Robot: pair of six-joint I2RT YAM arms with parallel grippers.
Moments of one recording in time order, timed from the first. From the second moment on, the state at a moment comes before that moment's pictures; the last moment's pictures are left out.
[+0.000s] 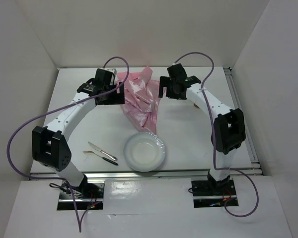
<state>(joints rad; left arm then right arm) -0.31 1.61 1.44 -0.69 -0.04 -0.33 0.42 1.85 1.63 -0.66 0.13 0.43</state>
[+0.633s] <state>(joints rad) -0.33 1.80 1.64 -0.72 0.06 -0.41 0.41 1.55 1.34 -0.59 0.20 0.41</state>
